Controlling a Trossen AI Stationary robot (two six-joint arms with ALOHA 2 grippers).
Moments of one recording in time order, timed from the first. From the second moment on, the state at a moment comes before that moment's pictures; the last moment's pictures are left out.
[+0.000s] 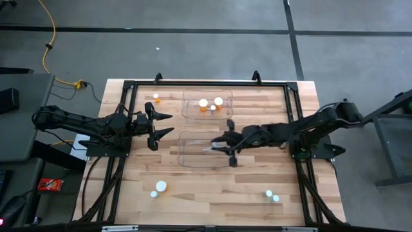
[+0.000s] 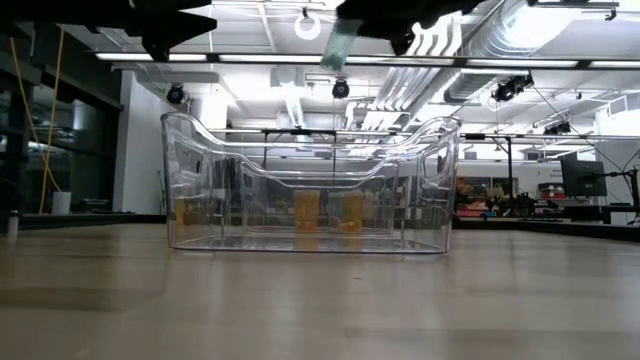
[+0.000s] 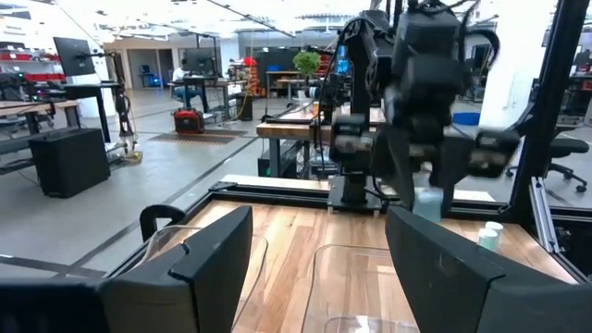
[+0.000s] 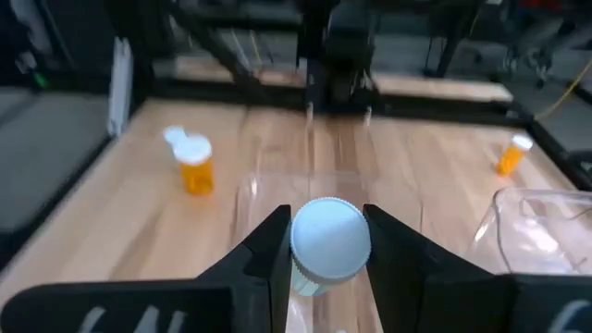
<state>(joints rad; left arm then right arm) -0.02 0.65 0.34 0.36 -0.33 0.03 0.20 1.44 0.92 0.17 0.16 -0.02</state>
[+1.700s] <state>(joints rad) -0.02 0.66 0.34 0.36 -0.33 0.01 0.00 2.00 1.39 -0.28 -0.38 -0.56</state>
